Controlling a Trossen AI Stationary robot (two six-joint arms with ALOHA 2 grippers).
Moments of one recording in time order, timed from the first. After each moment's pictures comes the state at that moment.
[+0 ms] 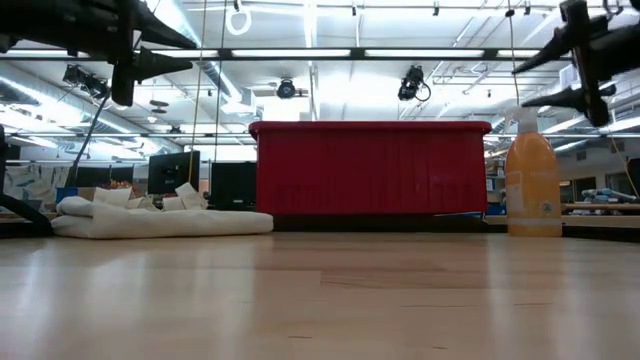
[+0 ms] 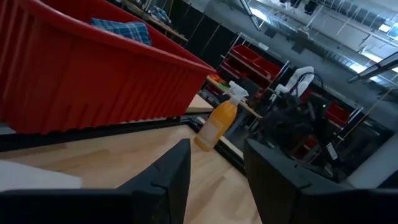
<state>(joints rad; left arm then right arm) -0.08 0.40 0.32 0.15 -0.63 -0.57 -0.82 0.08 0.43 -0.53 -0.23 0.87</state>
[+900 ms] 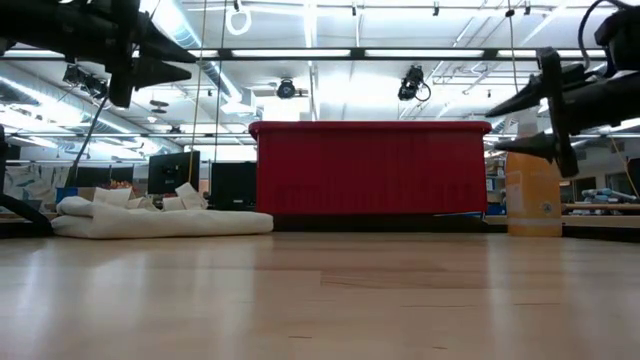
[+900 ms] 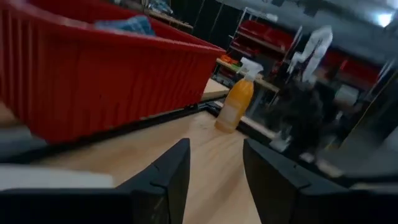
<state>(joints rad) -0.08 0.41 0.32 0.07 -0.63 -0.44 -0.39 0.06 0.06 -0.13 0.18 0.95</state>
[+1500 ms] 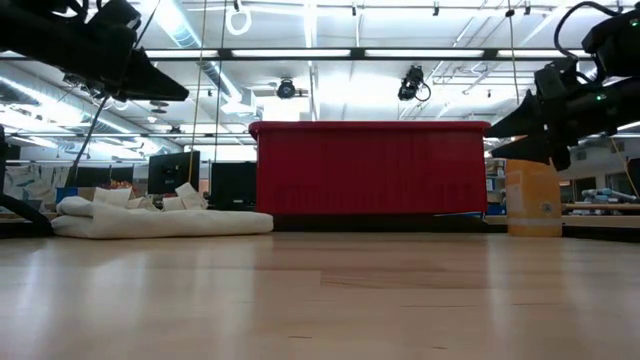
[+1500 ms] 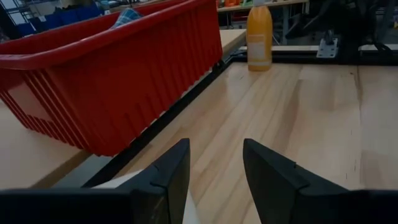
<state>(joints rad) -0.08 0.41 0.32 -0.13 -0.63 0.02 -0.38 0.16 0.06 -0.12 0.16 0.42</state>
